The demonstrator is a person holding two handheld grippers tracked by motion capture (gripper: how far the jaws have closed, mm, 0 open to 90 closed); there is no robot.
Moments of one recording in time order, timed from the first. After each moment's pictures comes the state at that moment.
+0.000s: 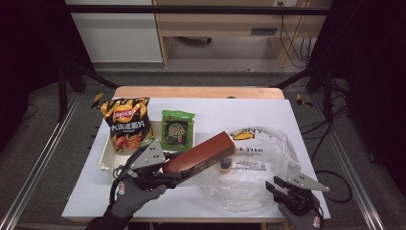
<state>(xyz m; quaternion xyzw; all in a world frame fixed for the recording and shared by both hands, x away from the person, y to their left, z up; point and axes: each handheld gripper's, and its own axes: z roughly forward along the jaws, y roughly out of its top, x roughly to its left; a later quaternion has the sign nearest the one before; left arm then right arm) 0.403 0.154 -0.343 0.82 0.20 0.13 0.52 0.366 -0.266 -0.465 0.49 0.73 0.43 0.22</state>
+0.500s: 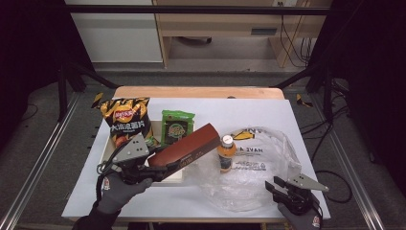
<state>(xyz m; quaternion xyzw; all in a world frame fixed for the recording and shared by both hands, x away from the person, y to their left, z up) 0.412 0.186 -0.334 0.81 0.23 0.15 0.52 0.367 -0.265 -0.466 0.49 0.73 0.42 0.22</state>
